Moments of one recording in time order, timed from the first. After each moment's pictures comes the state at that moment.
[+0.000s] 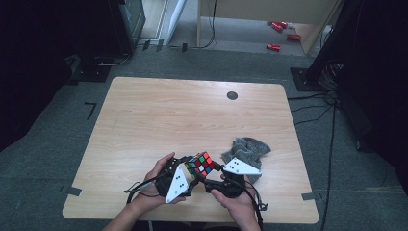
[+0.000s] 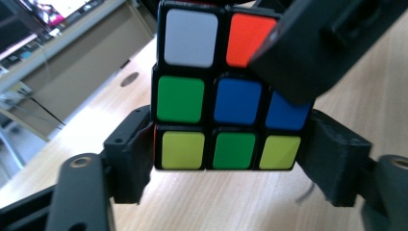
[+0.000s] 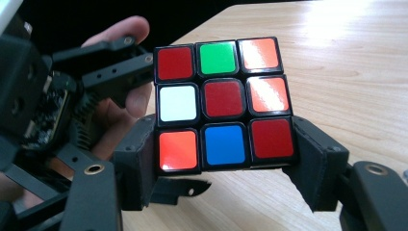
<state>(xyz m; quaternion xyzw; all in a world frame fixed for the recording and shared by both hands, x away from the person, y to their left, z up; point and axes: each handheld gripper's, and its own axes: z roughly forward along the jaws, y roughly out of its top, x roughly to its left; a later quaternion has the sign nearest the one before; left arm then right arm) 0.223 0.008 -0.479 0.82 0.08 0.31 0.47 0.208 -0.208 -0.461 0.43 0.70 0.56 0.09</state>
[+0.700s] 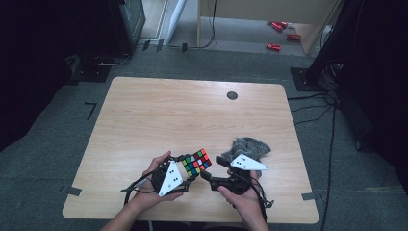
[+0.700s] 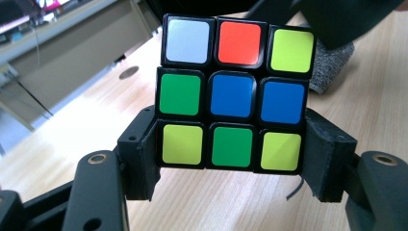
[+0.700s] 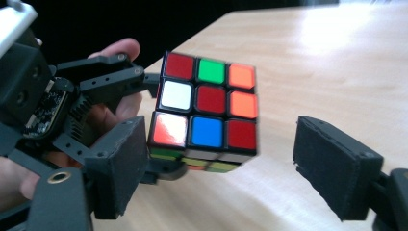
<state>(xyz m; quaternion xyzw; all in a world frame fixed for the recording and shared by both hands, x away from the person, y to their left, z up) 0.236 0.023 -0.475 0.82 0.13 0.25 0.50 0.216 -0.226 -0.455 0.42 0.70 0.56 0.10</state>
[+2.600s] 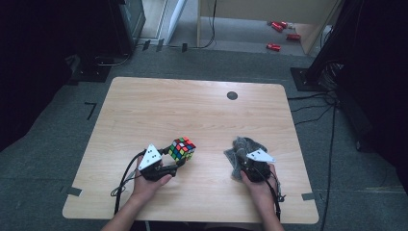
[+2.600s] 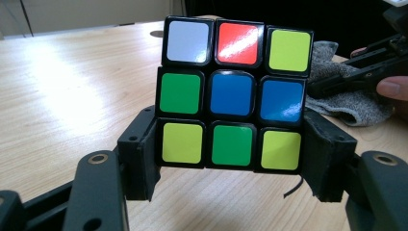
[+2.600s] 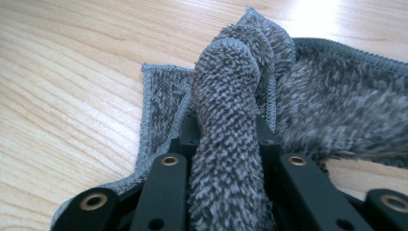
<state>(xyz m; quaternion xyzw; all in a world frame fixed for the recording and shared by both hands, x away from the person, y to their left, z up) 0.280 0.062 -0.506 0.75 0.31 0.16 0.56 0.260 -0.297 -0.522 0.52 0.74 0.35 0.25</state>
